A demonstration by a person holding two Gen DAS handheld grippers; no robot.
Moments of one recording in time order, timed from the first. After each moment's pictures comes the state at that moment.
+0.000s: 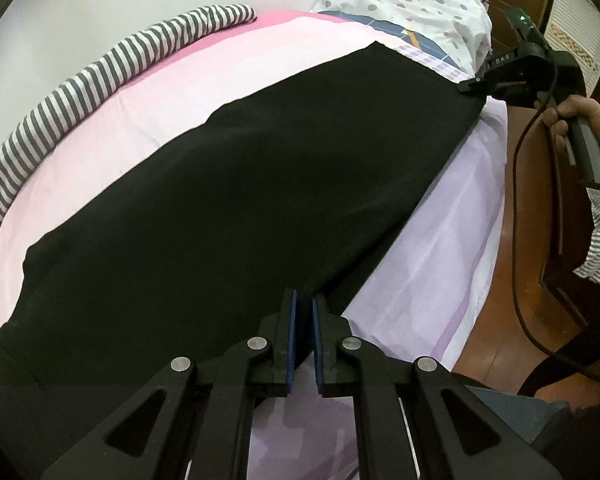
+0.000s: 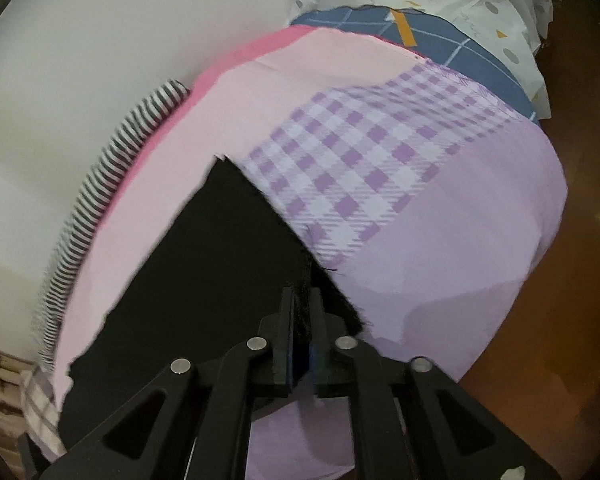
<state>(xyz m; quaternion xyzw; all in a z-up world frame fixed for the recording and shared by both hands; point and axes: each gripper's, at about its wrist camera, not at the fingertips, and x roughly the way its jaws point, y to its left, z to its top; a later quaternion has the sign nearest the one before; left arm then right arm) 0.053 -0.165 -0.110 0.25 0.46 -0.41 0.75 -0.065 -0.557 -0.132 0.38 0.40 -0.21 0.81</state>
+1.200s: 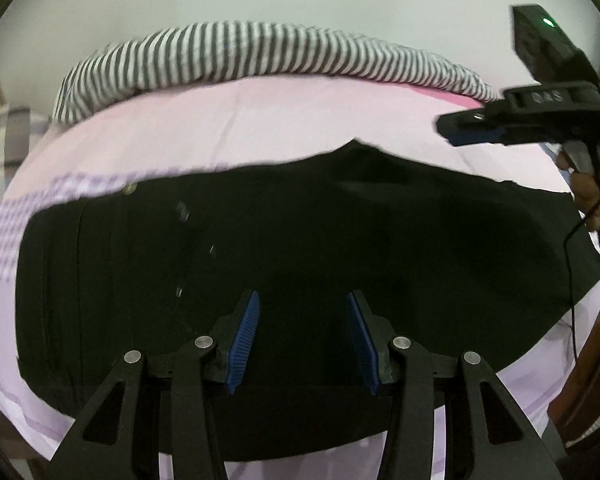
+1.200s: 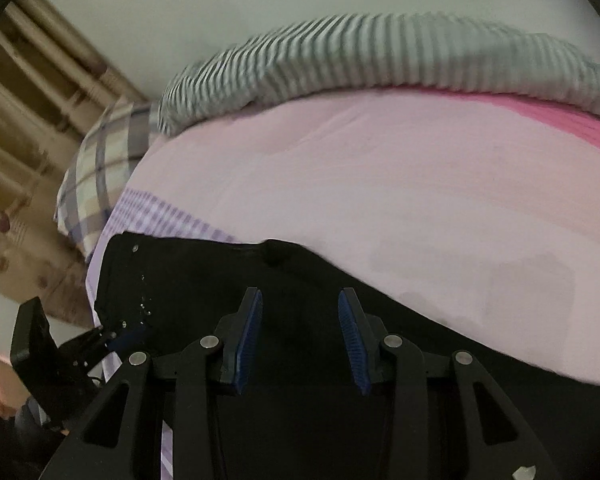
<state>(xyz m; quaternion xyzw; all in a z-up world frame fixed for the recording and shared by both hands) 0.123 0.069 -0.102 0.02 0.48 -0.15 0.87 0.200 -0.170 -0.093 0.09 0.53 0.26 0.80</state>
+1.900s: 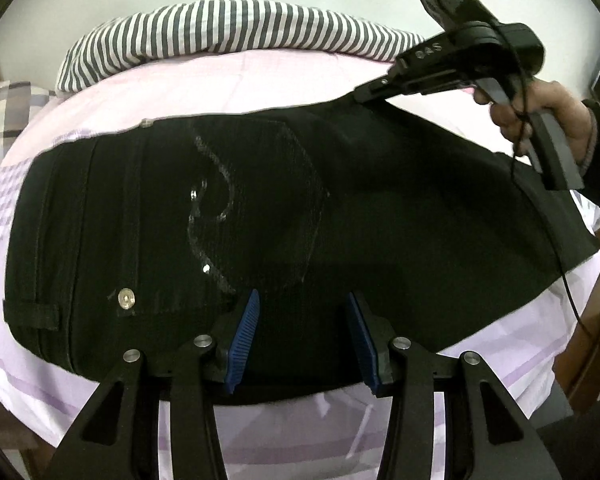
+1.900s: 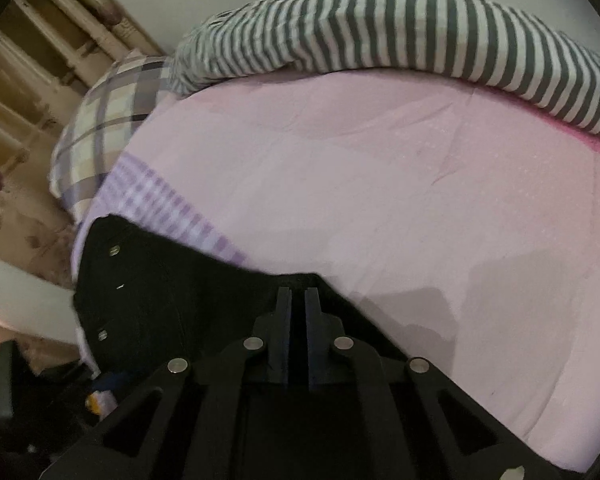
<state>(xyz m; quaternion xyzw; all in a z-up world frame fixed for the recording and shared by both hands) 0.089 0.083 -0.113 0.01 0.49 -0.16 0.86 0.248 -0.111 -0.121 0.02 0.55 0.28 0.79</state>
